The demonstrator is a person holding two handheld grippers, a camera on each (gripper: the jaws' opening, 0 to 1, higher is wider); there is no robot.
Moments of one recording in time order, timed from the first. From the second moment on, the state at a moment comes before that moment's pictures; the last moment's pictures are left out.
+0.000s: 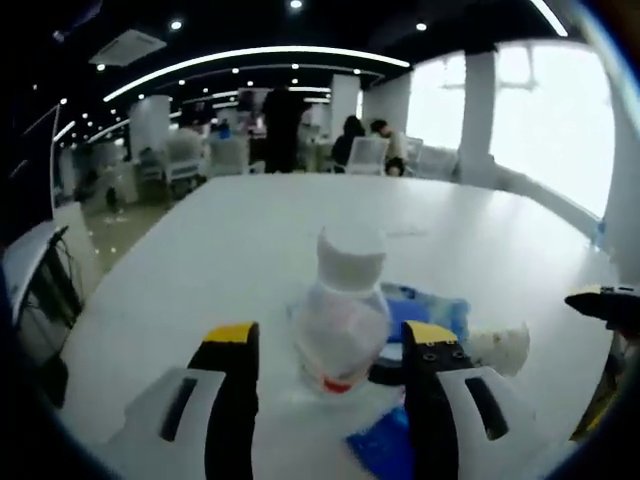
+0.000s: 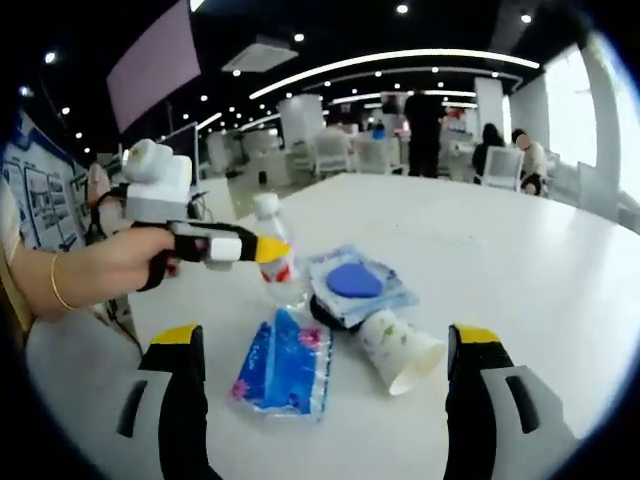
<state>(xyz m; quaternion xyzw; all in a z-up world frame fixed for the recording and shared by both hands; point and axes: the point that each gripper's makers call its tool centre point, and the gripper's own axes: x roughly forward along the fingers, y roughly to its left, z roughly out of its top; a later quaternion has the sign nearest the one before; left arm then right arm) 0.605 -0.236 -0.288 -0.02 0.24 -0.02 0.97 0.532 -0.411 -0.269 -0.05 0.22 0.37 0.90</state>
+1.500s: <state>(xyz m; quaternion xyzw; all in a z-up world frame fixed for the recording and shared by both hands) 0.616 -0.245 -0.290 0.03 0.23 -0.32 0.92 0.535 -0.415 -0.274 -0.05 0.23 0.37 0.90</state>
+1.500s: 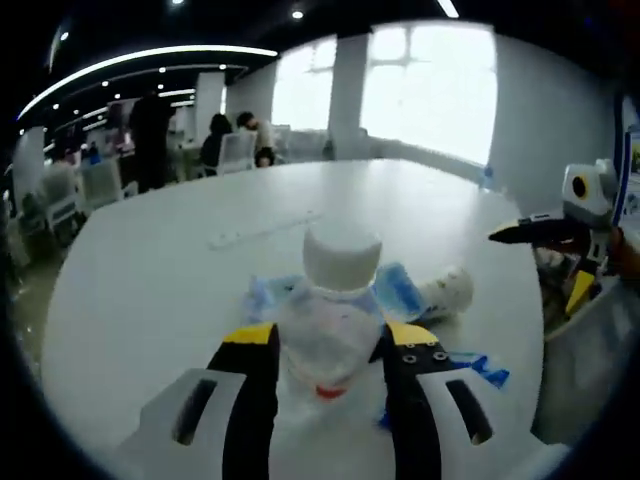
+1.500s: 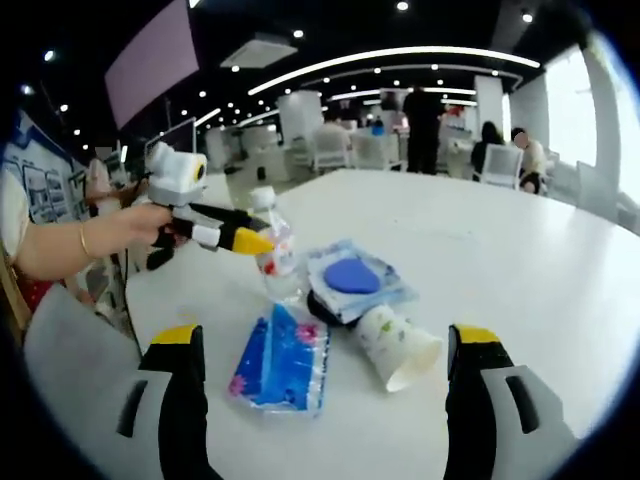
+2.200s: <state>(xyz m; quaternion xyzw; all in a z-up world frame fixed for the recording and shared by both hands) 0.616 -0.242 -0.290 -0.03 0.19 -0.22 0.96 0.533 -0.415 -0.278 -0.06 0.24 0.37 0.90</state>
